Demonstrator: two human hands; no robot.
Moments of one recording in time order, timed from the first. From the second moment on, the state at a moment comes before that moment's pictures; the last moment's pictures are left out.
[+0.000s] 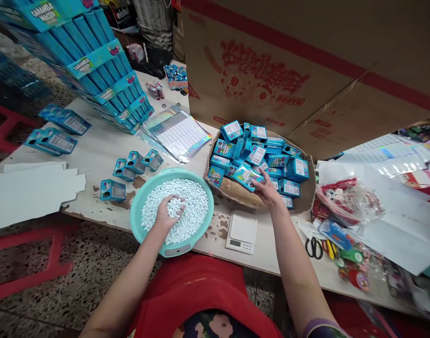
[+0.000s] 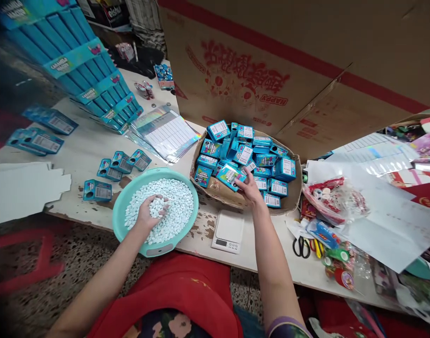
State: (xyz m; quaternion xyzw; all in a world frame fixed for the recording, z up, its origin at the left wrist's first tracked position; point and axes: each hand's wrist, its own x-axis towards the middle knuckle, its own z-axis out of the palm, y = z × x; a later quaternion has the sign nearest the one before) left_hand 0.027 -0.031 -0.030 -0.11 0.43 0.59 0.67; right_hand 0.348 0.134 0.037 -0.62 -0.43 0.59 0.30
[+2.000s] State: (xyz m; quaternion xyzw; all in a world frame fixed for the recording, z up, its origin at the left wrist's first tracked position) left_hand 0.035 -0.042 -0.041 -0.18 0.47 0.53 0.68; right_hand 0.323 -0.015 -0.049 -0.32 -0.85 0.41 0.07
